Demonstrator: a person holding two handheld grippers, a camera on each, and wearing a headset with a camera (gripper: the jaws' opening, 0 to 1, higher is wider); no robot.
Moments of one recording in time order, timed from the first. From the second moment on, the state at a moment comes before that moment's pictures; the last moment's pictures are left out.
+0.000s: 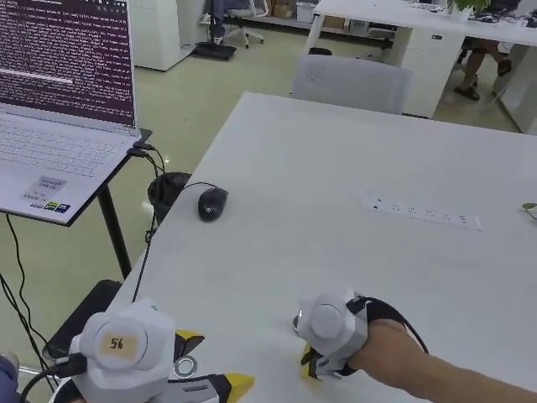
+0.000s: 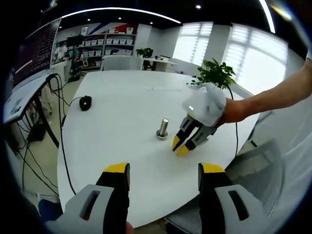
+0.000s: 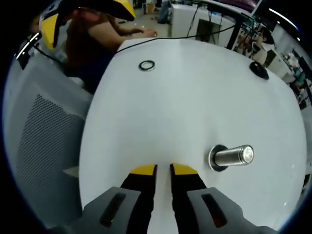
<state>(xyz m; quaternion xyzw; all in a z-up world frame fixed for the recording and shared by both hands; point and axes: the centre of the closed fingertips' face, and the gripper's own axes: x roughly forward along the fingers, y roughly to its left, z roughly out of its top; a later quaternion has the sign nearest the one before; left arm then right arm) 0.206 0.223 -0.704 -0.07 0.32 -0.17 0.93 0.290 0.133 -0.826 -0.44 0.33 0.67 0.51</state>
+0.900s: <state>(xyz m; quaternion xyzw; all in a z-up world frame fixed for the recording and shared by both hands) 0.171 0.243 -0.710 -0.09 0.32 -0.13 0.93 0.244 0.221 -0.824 -0.42 0.28 0.73 0.47</state>
